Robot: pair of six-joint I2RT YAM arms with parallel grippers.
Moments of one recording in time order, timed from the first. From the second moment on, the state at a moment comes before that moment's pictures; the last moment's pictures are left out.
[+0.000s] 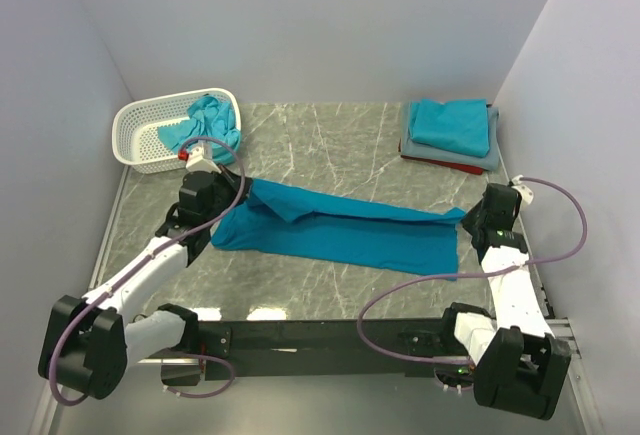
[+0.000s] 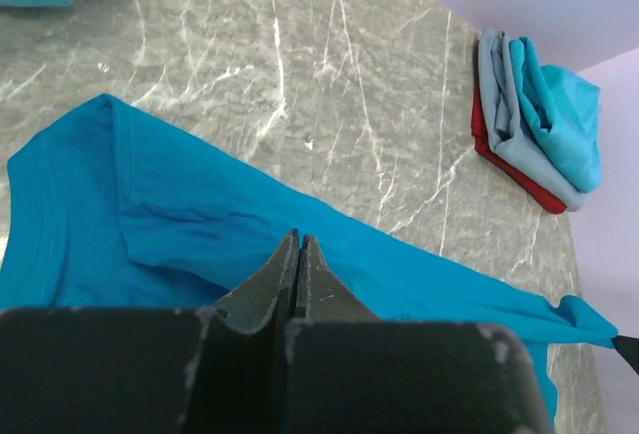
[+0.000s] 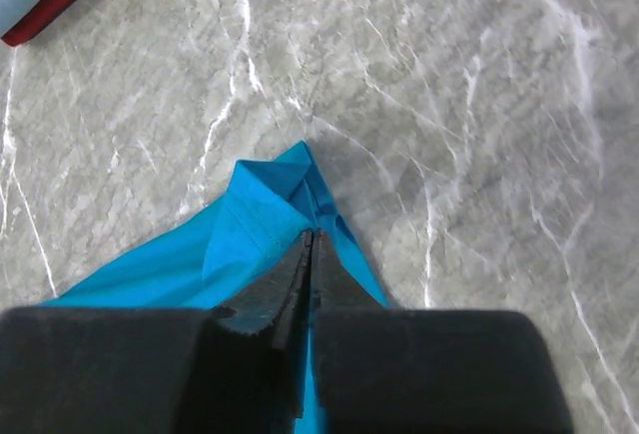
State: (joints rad) left arm -0.33 1.08 0.57 0.22 -0.04 -0.72; right arm -0.24 0.94 0.56 -0.35 0.17 0.50
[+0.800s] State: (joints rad) left arm -0.33 1.13 0.46 0.24 -0.02 -0.71; right arm 0.27 0.77 0.48 -0.30 0.27 0.58
